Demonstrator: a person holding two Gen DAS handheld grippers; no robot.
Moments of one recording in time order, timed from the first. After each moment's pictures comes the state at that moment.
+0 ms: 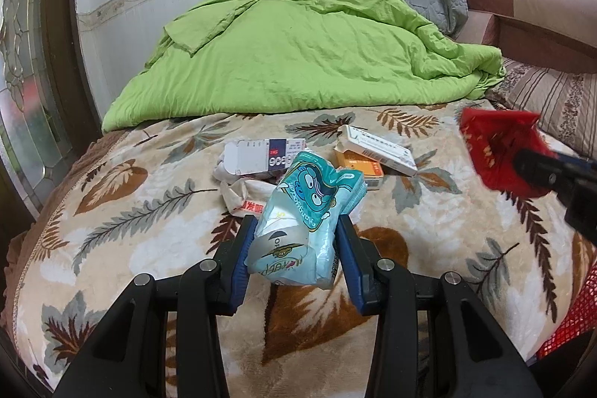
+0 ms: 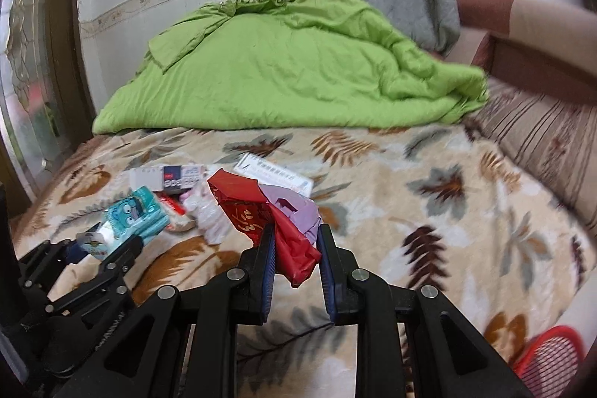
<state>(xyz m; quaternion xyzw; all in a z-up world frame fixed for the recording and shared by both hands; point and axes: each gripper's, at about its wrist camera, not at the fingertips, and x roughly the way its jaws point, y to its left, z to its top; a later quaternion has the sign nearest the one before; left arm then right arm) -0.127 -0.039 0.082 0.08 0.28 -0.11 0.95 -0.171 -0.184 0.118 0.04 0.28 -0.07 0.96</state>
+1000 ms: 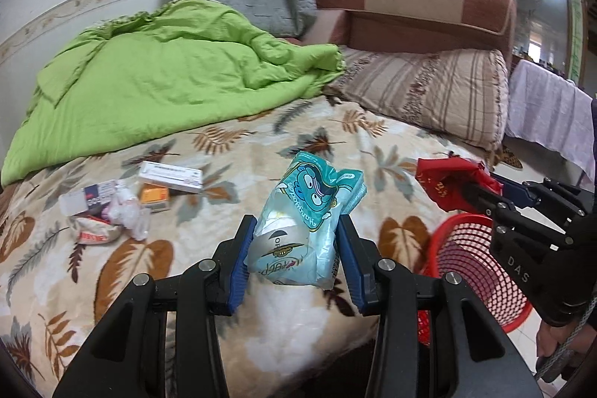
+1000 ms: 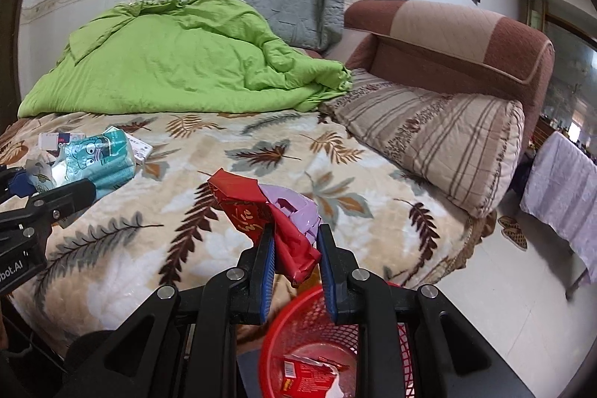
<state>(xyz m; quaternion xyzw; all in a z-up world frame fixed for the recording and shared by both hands) -0.247 -0.179 0.127 0.10 0.27 -0.35 0.89 -0.331 -0.312 0.128 -0.01 0.29 -0.24 0.93</state>
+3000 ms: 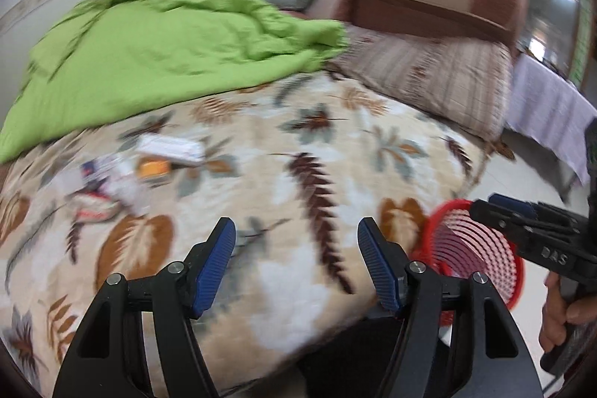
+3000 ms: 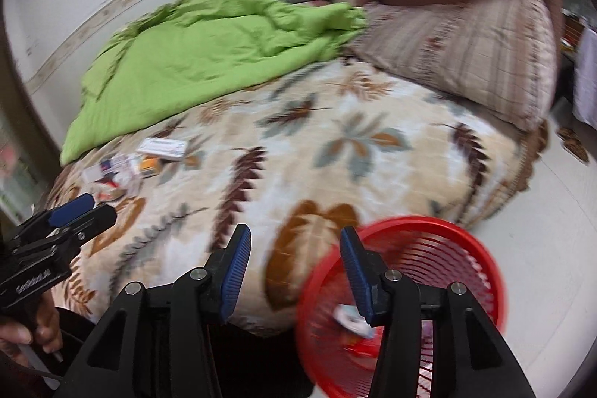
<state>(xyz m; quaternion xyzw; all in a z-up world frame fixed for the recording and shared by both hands) -0.226 -0.159 0.132 0.09 0.34 -0.33 0.88 -0.342 -0.348 0.122 0.17 0.34 -0.13 0.92</state>
